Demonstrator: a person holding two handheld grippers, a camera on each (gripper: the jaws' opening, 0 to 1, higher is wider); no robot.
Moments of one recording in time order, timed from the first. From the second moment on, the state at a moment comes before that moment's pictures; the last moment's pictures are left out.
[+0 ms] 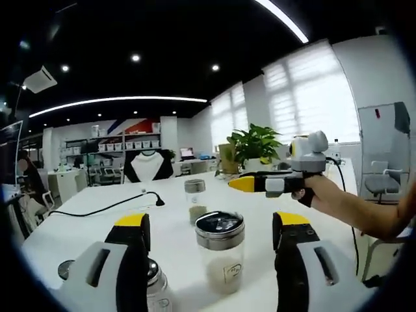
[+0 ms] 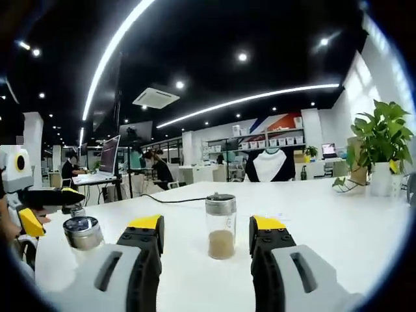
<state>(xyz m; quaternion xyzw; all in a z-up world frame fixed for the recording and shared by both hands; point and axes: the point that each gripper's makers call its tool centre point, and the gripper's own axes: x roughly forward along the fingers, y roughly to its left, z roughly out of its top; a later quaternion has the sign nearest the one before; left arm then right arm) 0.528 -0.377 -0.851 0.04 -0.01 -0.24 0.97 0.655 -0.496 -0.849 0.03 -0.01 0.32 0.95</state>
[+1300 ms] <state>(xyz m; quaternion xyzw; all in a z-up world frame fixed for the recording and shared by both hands) 0.533 -0.378 -0.859 0.04 0.02 -0.26 0.96 0.756 -0.455 -0.877 0.00 0.03 0.31 0.95</state>
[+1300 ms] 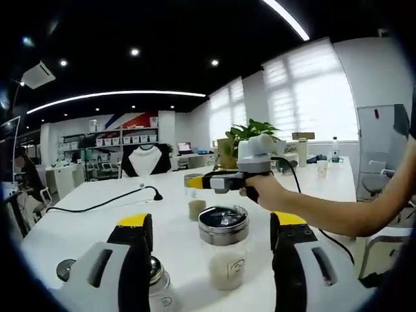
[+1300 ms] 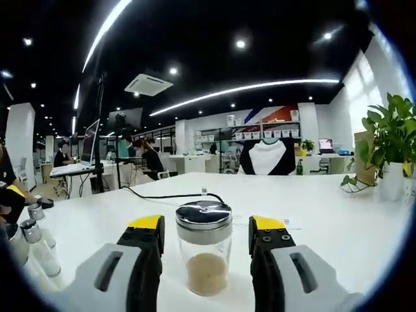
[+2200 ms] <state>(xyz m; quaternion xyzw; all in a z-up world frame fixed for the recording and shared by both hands) 0.532 -0.384 -0.858 0.03 0.01 -0.27 0.96 0.760 -0.441 -0.880 -0.02 0.03 0.33 0.94</state>
